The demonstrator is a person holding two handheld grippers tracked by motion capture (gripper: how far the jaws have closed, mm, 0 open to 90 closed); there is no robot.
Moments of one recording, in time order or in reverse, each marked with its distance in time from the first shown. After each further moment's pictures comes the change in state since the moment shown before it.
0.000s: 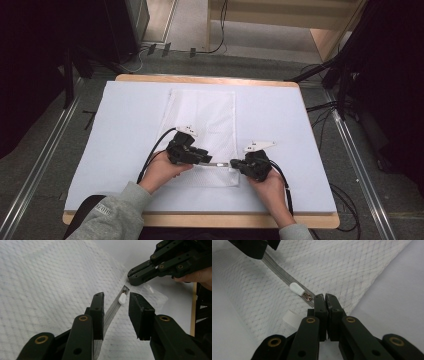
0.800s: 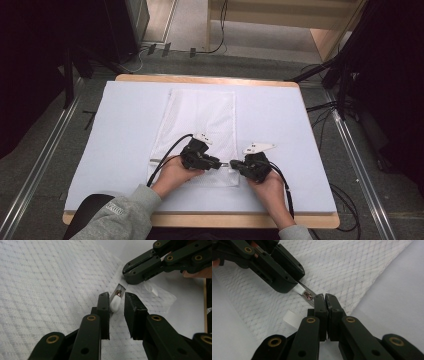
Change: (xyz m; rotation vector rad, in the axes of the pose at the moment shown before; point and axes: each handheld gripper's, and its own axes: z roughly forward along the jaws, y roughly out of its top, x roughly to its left) left arm -0.010 0.000 0.040 0.057 -0.008 0.050; right arm 0.003 -0.003 0.000 -0.011 -0.014 -0.023
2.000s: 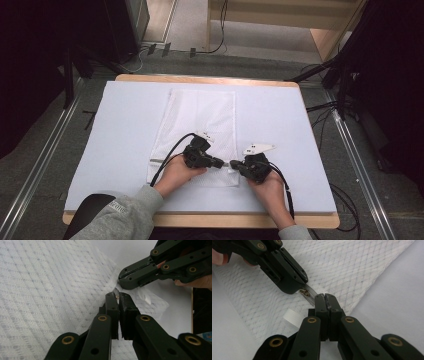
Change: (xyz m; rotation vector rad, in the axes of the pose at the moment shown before) left arm 0.004 0.005 0.005 0.012 -0.077 -0.072; right arm 0.001 -0.001 0.000 -0.003 -0.007 -0.013
